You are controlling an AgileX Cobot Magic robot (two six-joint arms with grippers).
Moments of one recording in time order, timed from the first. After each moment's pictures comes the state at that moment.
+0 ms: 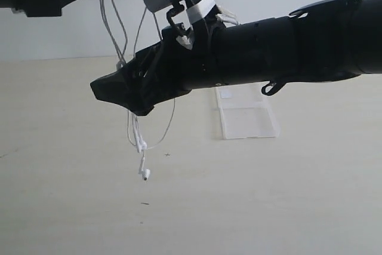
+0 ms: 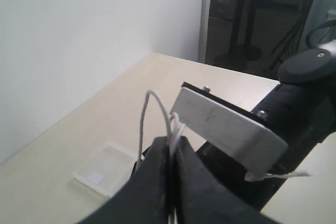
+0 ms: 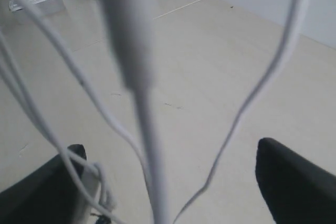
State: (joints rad) left arm -0.24 1.18 -0.97 1.75 -0.65 -1.68; right arm 0.64 1.64 -1.03 1.74 0.56 -1.81
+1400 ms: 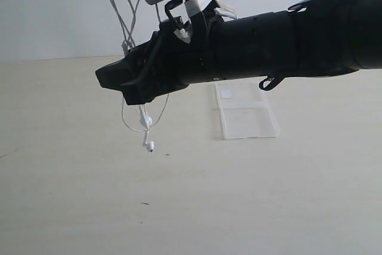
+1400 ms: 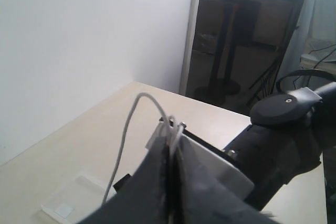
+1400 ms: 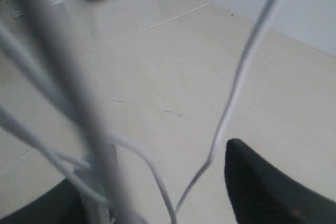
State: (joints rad) left arm -0.24 1.18 -0.97 1.57 -0.69 -1.63; right arm 0.64 1.64 -1.05 1.74 0.57 -1.81
